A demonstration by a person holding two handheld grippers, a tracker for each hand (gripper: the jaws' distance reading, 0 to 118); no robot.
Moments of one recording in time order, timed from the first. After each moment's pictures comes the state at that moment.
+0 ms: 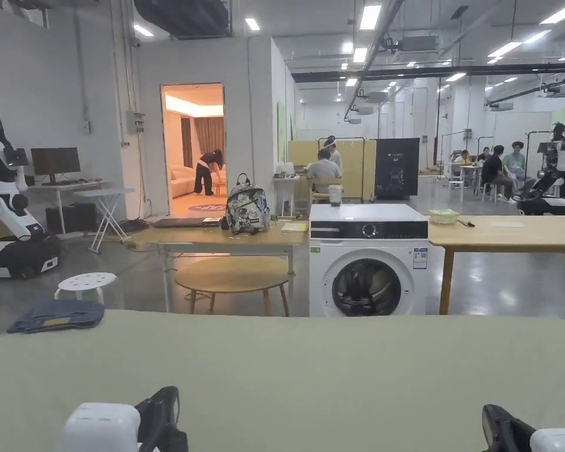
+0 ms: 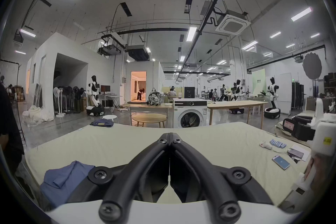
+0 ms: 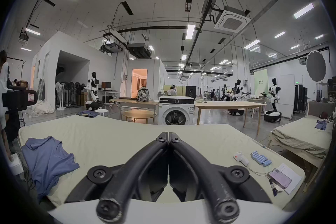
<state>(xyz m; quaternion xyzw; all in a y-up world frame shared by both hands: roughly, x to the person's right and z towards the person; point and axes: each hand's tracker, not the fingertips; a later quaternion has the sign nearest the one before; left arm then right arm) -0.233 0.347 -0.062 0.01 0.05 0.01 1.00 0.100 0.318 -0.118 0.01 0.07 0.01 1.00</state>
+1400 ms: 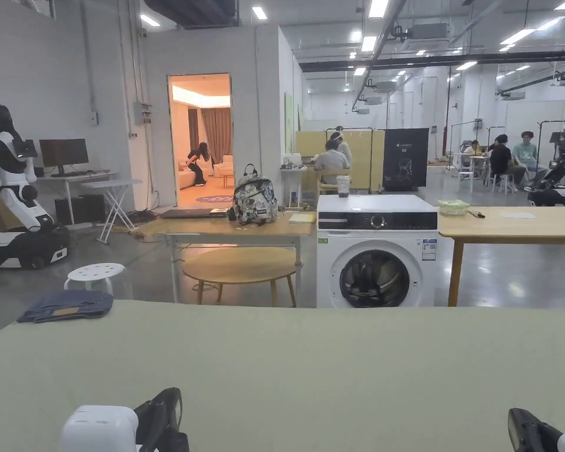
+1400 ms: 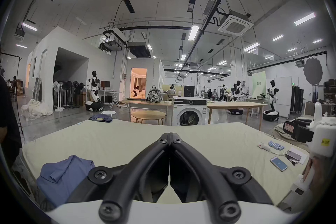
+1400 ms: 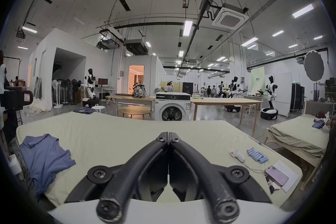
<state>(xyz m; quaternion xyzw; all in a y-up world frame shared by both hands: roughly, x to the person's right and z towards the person) -0.240 0.337 -0.062 0.00 0.05 0.03 1.00 0.107 0.313 -0.118 -0.01 0.05 0.02 1.00</state>
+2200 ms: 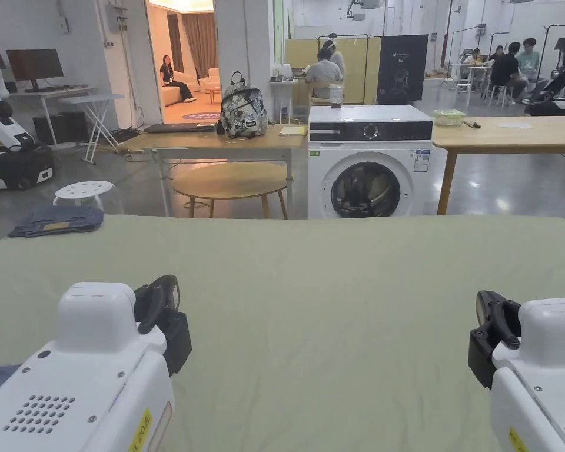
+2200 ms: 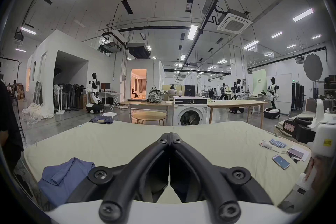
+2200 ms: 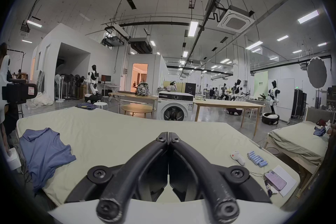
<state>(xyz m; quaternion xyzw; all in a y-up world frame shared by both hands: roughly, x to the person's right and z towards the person) -0.237 0.337 -0.064 0.01 0.04 0.02 1.00 0.095 0.311 -0.120 -0.01 0.06 0.04 1.00</state>
